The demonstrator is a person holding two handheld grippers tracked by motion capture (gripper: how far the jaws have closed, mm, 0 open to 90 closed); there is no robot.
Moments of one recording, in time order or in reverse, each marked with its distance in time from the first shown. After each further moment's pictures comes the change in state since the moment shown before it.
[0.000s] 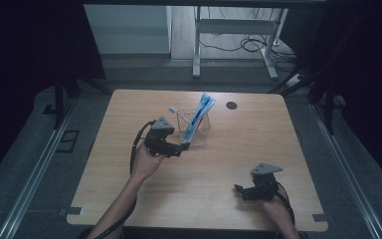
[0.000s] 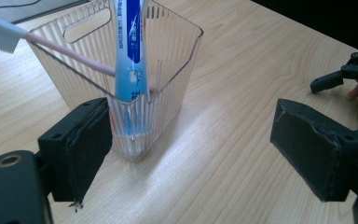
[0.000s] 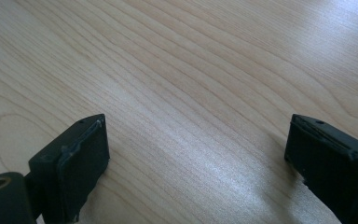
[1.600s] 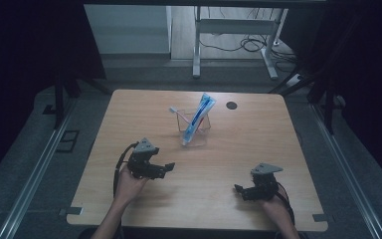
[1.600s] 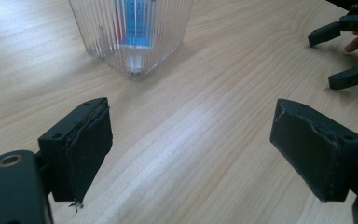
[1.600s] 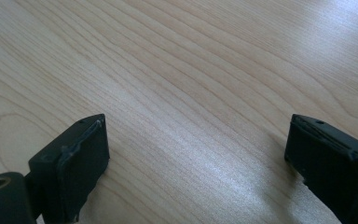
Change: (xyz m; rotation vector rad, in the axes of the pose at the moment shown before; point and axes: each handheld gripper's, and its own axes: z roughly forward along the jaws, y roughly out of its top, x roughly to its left) left arm -0.012 -0.067 -0.039 0.027 0.028 -0.052; right arm 0.000 0.000 0.000 -0.001 0.000 0.004
